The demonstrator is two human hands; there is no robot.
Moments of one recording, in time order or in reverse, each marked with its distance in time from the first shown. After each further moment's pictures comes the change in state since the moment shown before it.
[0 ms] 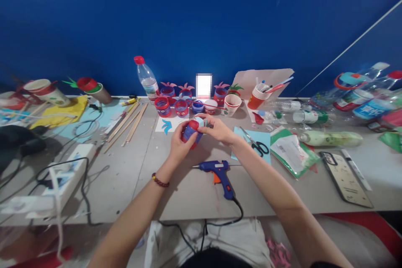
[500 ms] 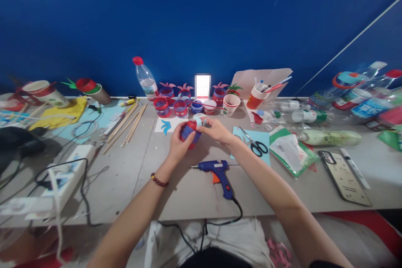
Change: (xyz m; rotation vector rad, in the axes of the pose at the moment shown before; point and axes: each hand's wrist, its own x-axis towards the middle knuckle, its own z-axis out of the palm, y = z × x) left_hand 0.002 -0.006 -0.001 0.033 -0.001 -0.031; right_hand 0.002 0.006 0.004 0.064 0.005 0.042
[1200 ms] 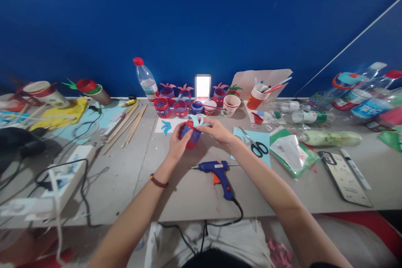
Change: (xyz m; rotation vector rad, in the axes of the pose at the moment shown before) left_hand 0.004 0.001 0.001 -0.151 0.031 -0.141; right_hand 0.001 0.005 0.000 0.233 -0.043 0.070
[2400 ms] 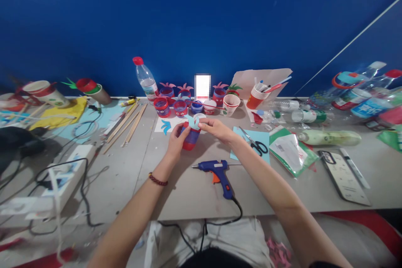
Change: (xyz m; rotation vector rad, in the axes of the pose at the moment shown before) left_hand 0.000 0.006 0.003 -0.214 0.085 -0.270; right_hand -0.004 -0.019 -0.001 -0.192 -0.021 0.020
